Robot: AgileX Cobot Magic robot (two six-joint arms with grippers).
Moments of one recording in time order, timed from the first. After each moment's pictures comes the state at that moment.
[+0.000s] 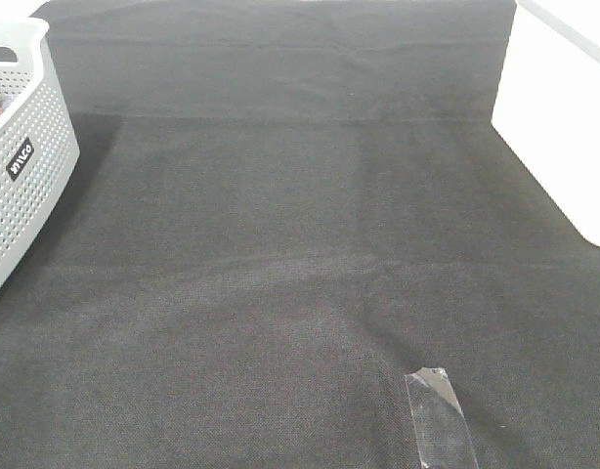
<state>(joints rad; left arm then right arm) 0.18 0.00 -0.50 -0.03 1.05 0.09 0.00 0.00 -0.50 -0.01 1.05 -0.04</state>
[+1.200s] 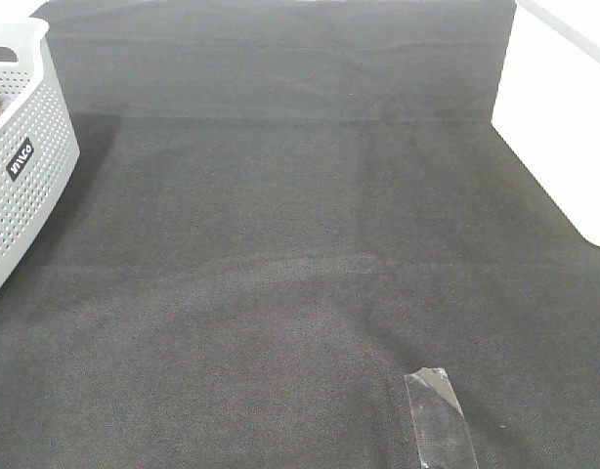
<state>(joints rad) 0.18 0.00 -0.50 -0.01 1.05 0.04 0.00 0.00 -0.50 -0.01 1.05 -0.04</state>
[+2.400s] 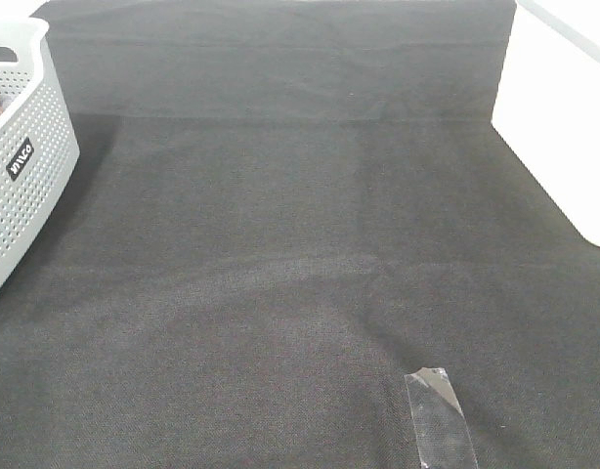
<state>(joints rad) 0.18 0.00 -0.50 -0.01 1.05 0.04 0.00 0.00 -0.50 -0.01 1.05 -0.04</state>
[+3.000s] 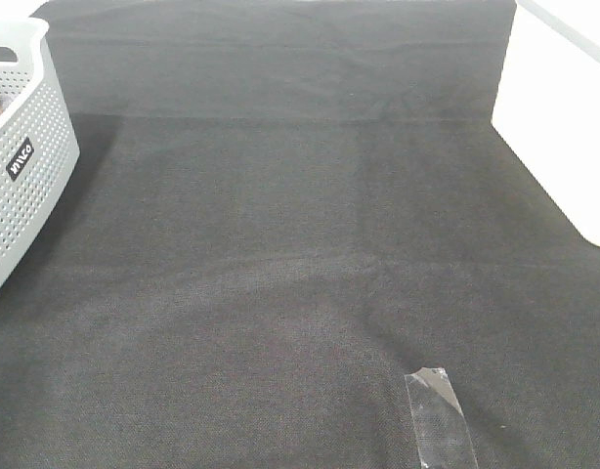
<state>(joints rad) 0.16 0.58 -0.76 0.14 1.15 0.28 0.00 0.00 -0.50 -0.01 1.05 -0.04</state>
